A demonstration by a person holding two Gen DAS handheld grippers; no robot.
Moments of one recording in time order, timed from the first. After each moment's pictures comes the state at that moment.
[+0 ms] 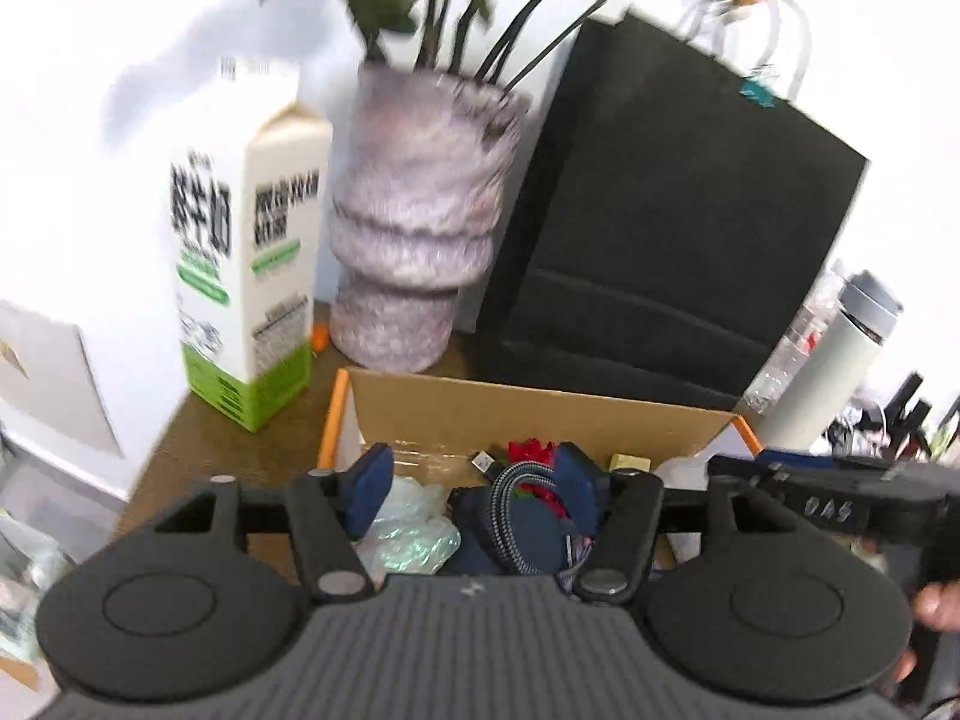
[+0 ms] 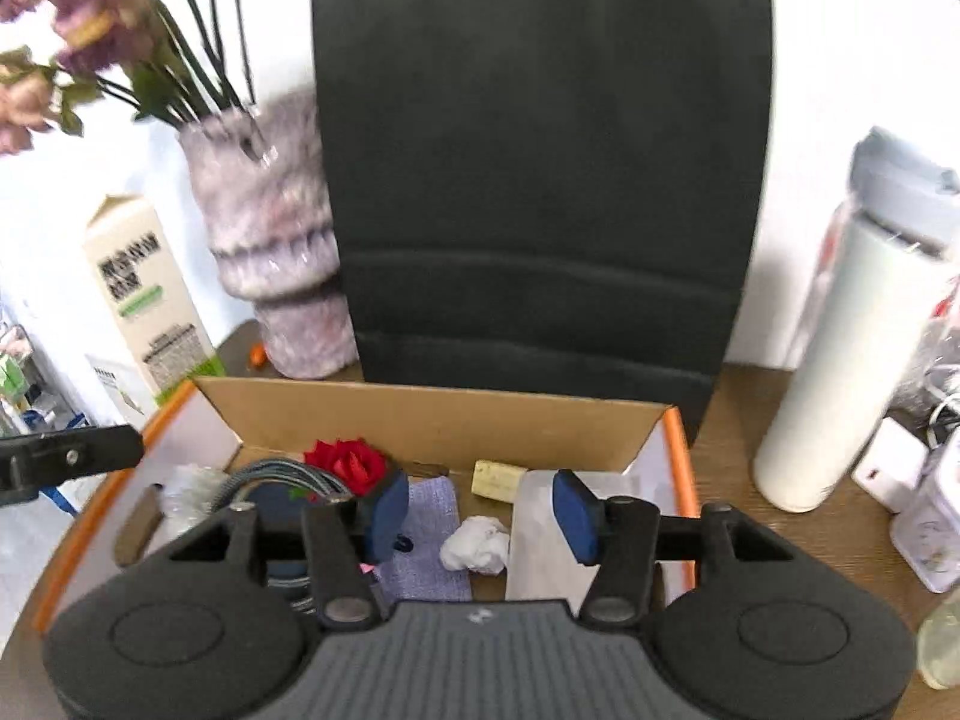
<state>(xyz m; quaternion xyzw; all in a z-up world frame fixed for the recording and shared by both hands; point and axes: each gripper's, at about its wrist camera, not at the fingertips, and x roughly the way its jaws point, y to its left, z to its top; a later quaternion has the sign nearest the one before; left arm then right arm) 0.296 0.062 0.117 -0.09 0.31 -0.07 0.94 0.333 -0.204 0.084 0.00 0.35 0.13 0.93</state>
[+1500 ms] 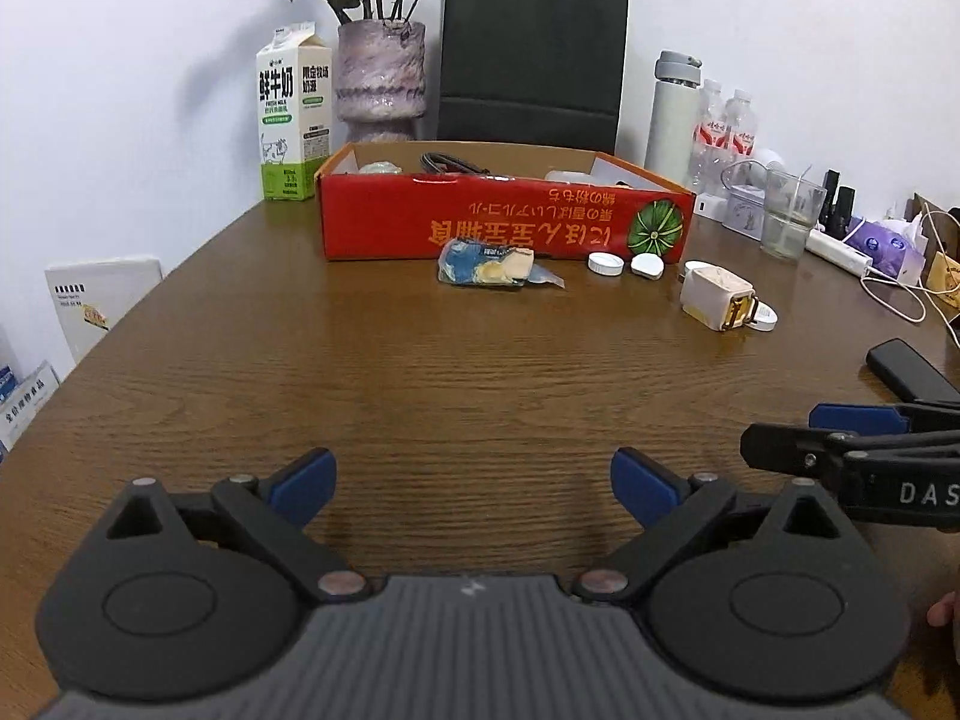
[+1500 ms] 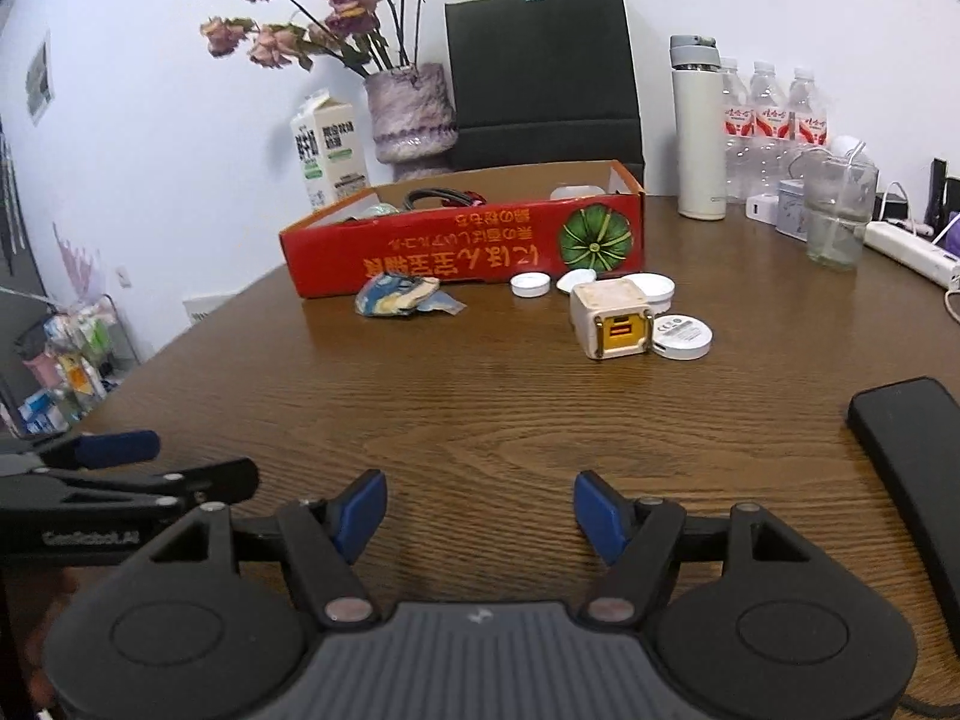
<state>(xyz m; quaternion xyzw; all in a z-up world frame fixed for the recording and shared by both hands) -0.047 -0.004 0.006 -0.01 0.30 -0.06 0.95 -0.042 -0.254 -0.014 0.04 0.30 0.16 0.94</state>
